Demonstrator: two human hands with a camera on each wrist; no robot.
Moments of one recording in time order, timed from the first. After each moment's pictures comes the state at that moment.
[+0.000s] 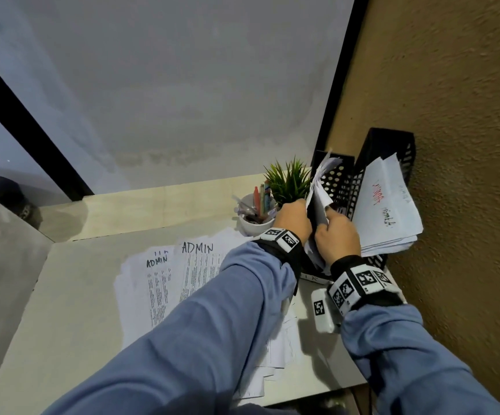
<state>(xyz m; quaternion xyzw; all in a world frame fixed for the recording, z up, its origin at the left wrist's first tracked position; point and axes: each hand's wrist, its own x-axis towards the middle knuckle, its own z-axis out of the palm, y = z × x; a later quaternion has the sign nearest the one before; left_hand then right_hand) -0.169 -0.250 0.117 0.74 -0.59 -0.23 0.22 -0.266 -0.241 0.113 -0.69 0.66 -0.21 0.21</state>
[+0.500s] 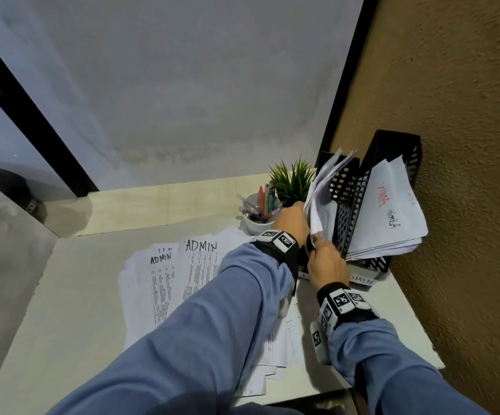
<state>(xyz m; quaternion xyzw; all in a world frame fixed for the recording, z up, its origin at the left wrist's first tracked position) -0.157 -0.247 0.105 0.73 -0.60 -0.23 0.22 -0.258 -0.209 0.063 -0.71 0.67 -0.11 0.18</state>
